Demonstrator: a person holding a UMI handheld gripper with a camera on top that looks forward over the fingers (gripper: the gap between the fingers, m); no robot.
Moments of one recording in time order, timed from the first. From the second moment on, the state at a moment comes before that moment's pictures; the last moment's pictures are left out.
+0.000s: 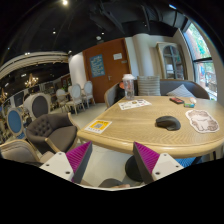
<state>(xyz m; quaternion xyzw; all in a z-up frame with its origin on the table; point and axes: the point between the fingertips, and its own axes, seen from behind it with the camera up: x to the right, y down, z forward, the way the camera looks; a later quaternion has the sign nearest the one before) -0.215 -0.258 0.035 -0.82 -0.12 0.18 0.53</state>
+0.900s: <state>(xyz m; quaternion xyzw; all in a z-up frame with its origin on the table) -0.010 -0.012 -0.018 -0.89 -0.04 0.01 0.46</state>
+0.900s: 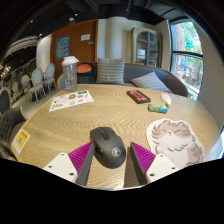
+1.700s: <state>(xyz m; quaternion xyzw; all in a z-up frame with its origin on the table) 0.010 0.028 0.054 -0.85 -0.07 -0.01 0.52</state>
